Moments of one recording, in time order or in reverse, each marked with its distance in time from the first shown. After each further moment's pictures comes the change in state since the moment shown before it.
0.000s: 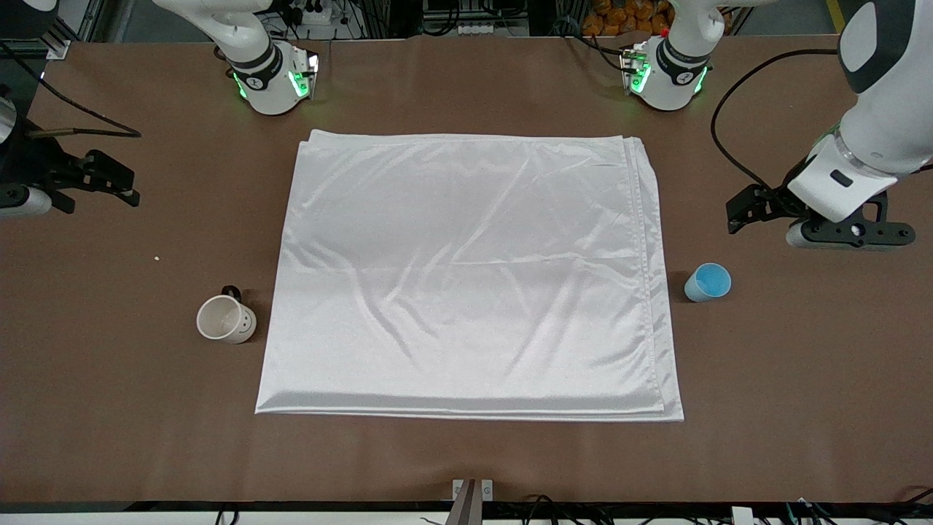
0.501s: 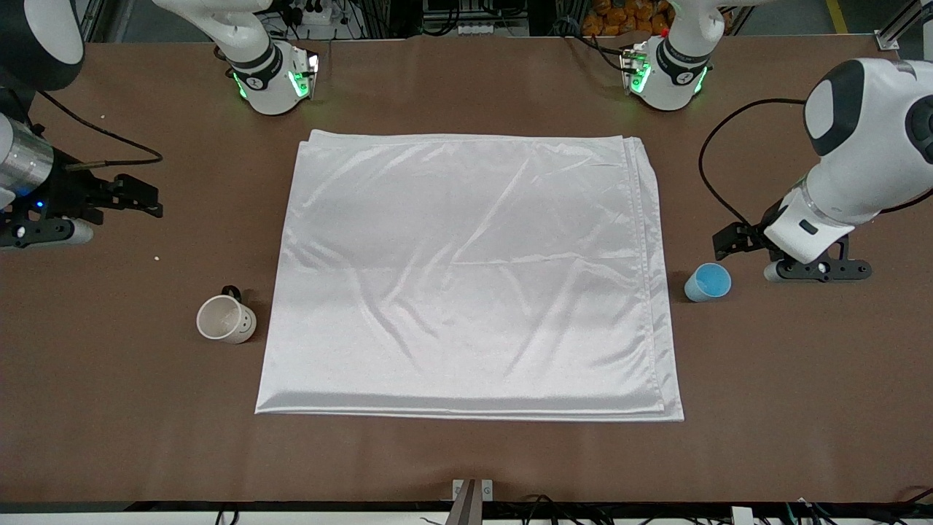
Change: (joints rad) left arm 0.049 0.069 0.001 -0.147 0.000 0.183 0.001; right arm 0.003 0.082 -0.001 -0.008 0.000 -0.041 -0.001
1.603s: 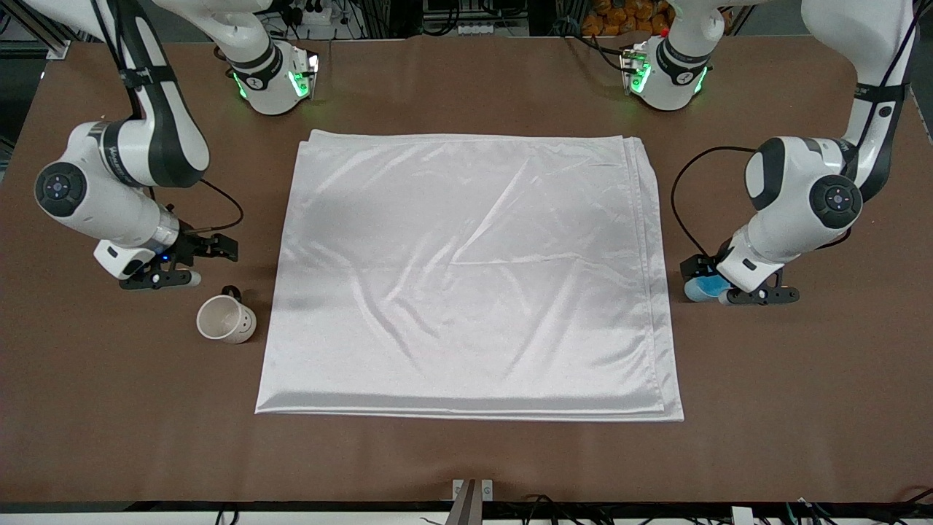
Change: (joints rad) left arm 0.022 0.145 0.001 -0.233 0.000 0.360 0.000; right arm -0.003 0.095 -0.004 -0.525 0.000 0.676 -0.001
